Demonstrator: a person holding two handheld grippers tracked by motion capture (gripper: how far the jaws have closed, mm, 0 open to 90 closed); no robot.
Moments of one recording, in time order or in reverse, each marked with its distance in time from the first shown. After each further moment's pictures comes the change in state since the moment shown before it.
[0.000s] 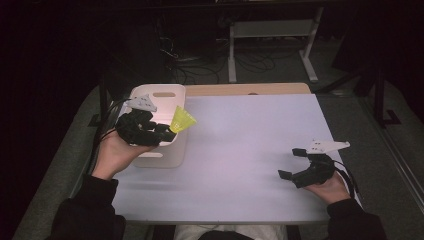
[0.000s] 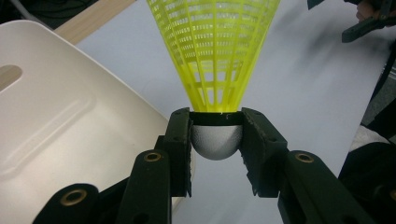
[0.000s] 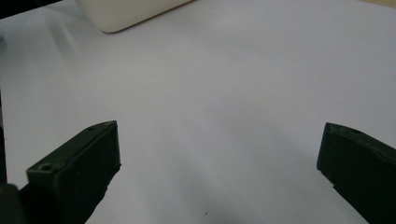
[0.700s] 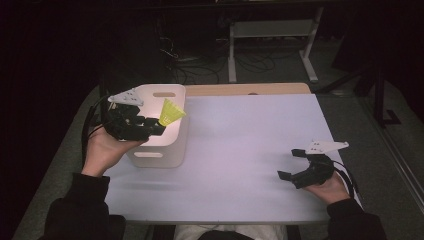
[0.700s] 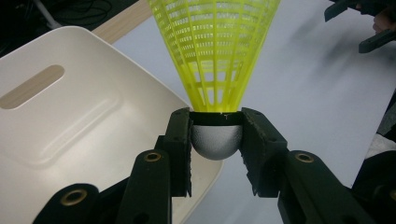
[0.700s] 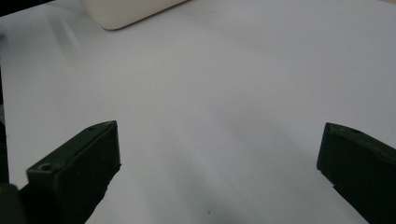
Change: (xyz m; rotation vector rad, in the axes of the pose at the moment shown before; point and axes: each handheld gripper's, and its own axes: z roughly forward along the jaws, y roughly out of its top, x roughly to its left) left arm 0.015 -0.005 -0.019 -0.032 0.054 -0.017; right arm 0.001 0.000 0.001 0.008 0.006 0.002
